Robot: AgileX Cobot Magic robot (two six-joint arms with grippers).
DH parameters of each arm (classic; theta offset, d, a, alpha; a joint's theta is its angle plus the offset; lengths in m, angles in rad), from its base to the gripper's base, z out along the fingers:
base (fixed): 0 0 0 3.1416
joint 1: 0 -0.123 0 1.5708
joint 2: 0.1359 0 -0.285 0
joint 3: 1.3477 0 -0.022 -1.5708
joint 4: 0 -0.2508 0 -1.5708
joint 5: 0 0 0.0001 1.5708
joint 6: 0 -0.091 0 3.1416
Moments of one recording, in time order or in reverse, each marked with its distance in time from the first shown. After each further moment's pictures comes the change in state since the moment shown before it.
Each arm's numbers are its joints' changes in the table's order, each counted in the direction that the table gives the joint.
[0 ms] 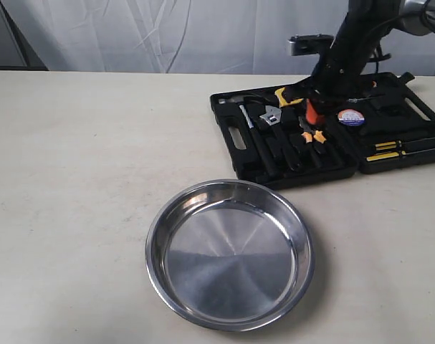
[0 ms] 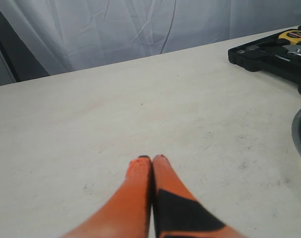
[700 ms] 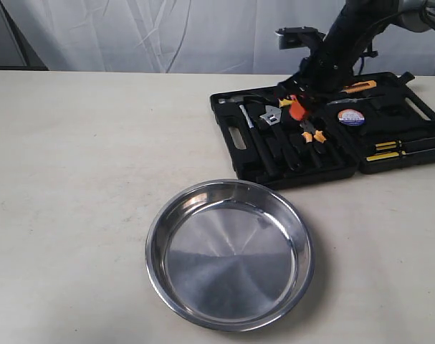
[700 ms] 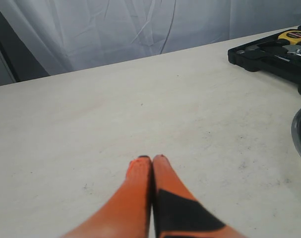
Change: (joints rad) left arm 0.000 0.000 0.000 0.000 0.000 0.000; right arm -0.010 -0.005 -0.005 -0.128 -0.011 0.205
